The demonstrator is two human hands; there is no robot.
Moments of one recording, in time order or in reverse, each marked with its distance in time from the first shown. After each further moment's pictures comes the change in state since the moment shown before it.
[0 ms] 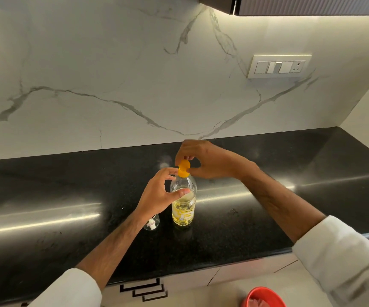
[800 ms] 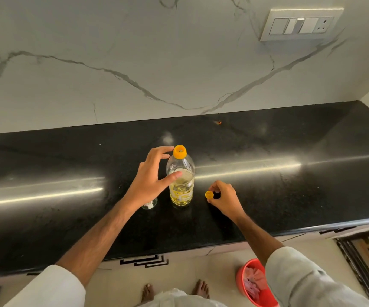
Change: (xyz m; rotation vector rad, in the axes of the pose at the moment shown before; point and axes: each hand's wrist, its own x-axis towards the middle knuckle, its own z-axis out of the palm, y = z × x) left_hand -0.011 0.000 -0.002 -0.004 -0.042 0.002; right_hand -0.119 0.115 0.228 0.346 0.276 0.768
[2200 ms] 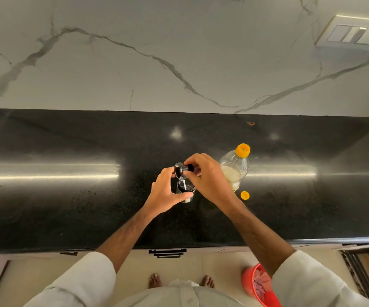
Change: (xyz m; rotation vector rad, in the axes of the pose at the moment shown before) left_hand -0.066 -0.118 -0.030 -0.038 -0.030 -0.282; right_hand 0.001 -0.242 0.058 -0.020 0.001 -0.314
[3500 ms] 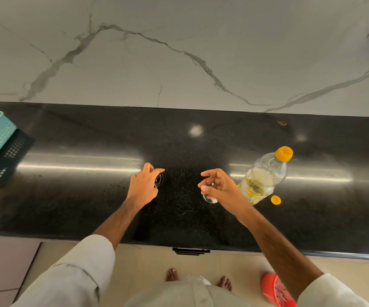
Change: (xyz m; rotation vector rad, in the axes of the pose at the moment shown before) left_hand -0.001 -0.106 -0.095 0.688 0.028 -0.161; right_hand -0.014 0.013 0.048 0.584 -0.295 0.286
